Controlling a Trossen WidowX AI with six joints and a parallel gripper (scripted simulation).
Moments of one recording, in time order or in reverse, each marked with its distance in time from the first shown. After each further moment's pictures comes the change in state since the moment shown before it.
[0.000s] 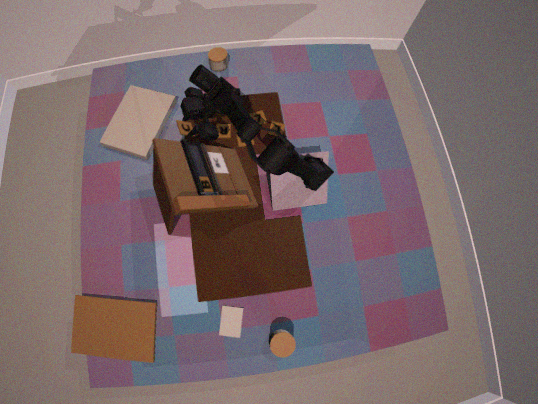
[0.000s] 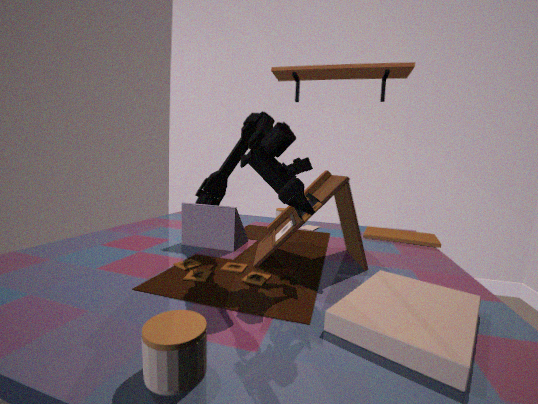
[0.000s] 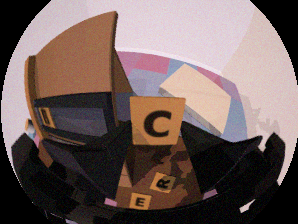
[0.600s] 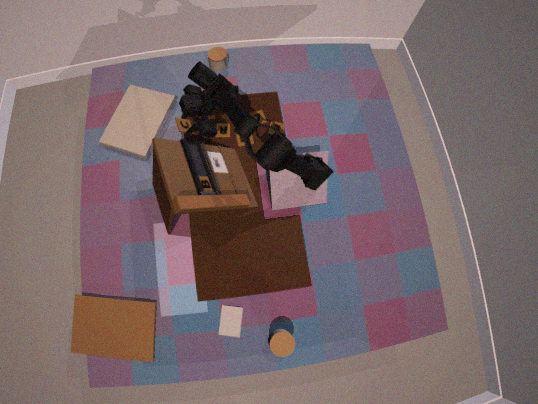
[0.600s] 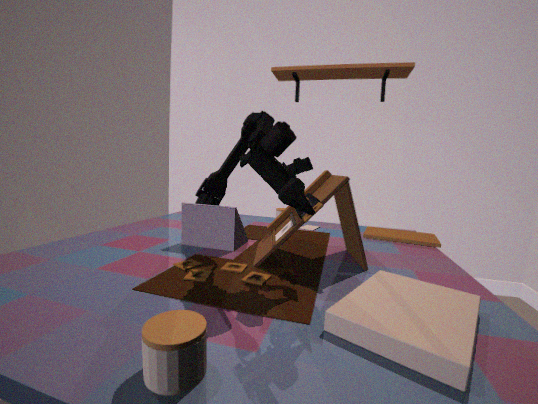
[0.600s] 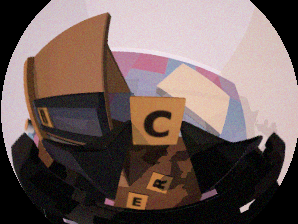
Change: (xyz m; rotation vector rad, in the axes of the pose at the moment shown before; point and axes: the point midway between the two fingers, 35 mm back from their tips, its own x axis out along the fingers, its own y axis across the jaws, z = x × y) arm 0.000 -0.009 0.000 -0.001 0.001 -0.002
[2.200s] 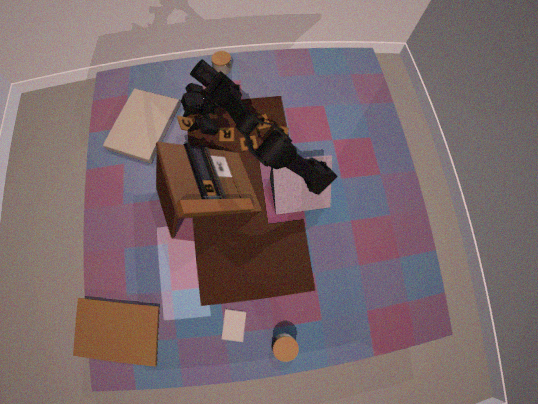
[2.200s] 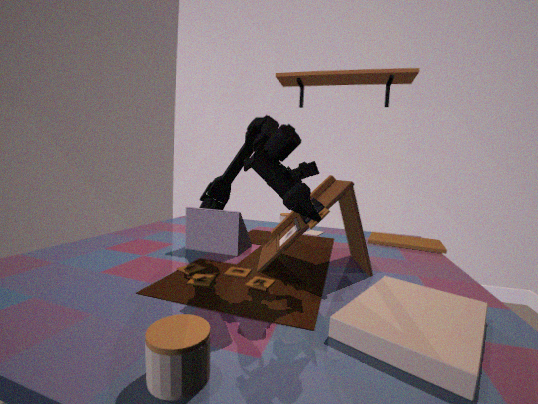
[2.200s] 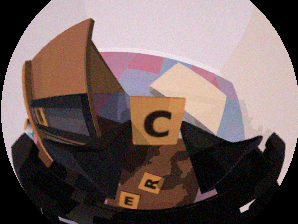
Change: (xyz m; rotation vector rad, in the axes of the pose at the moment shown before) arm -0.001 -0.023 0.001 -0.002 0.001 -0.003
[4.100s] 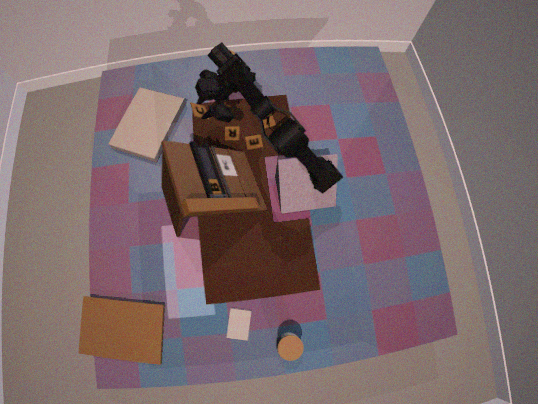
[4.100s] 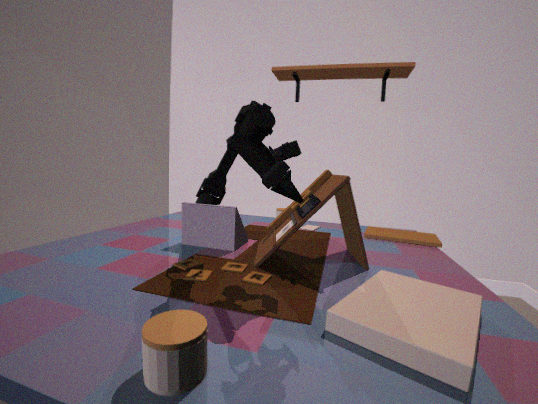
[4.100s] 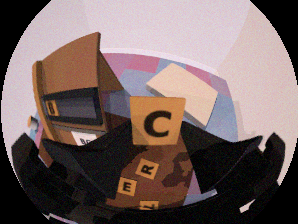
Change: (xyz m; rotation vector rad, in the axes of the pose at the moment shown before) arm -0.049 -0.013 -0.001 0.003 0.006 -0.012
